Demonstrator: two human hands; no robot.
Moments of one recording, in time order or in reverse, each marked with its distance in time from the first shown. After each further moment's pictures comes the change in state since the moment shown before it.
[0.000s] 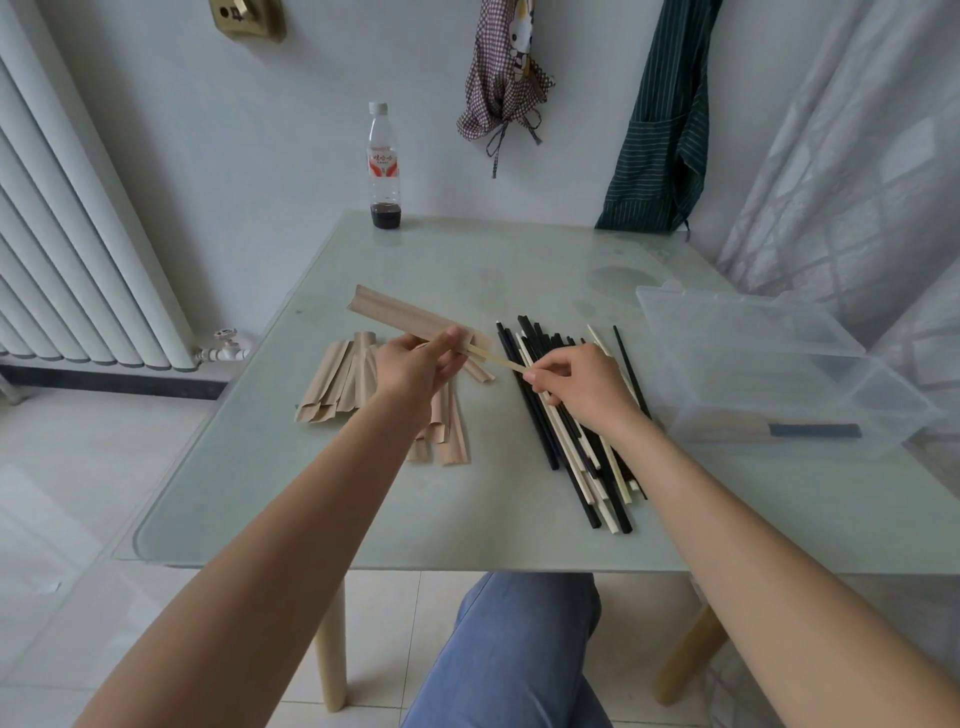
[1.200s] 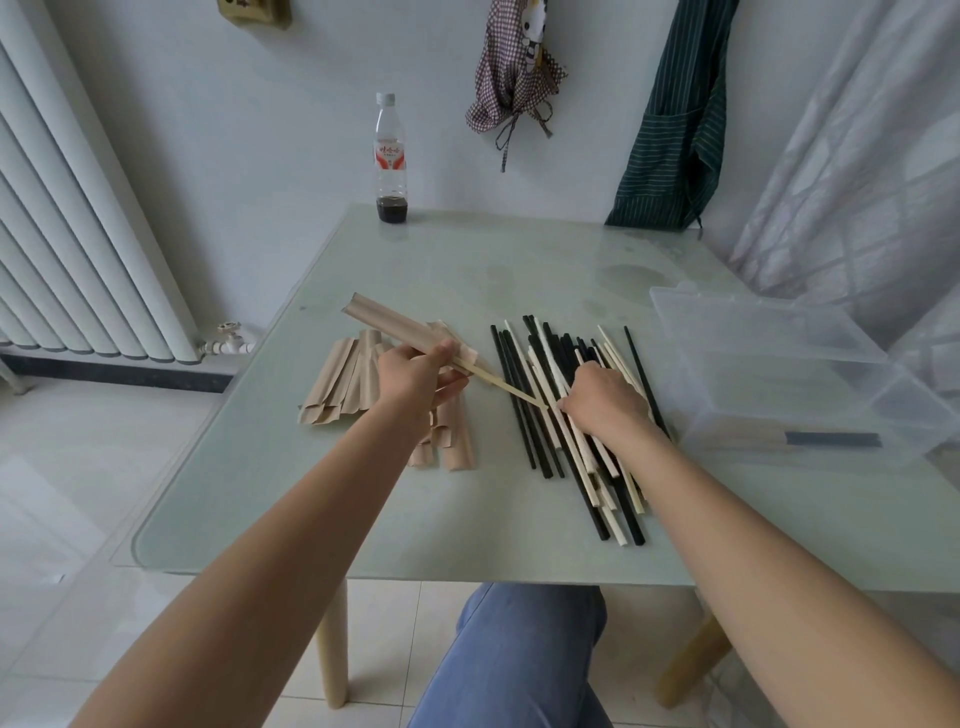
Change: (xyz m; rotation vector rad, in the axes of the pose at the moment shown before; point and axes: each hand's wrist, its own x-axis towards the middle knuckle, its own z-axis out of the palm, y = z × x) left_hand 0.010 -0.006 -0.010 0.165 0.065 -0.048; right_hand 0.018 0.012 0.013 -0.606 -0.070 0.281
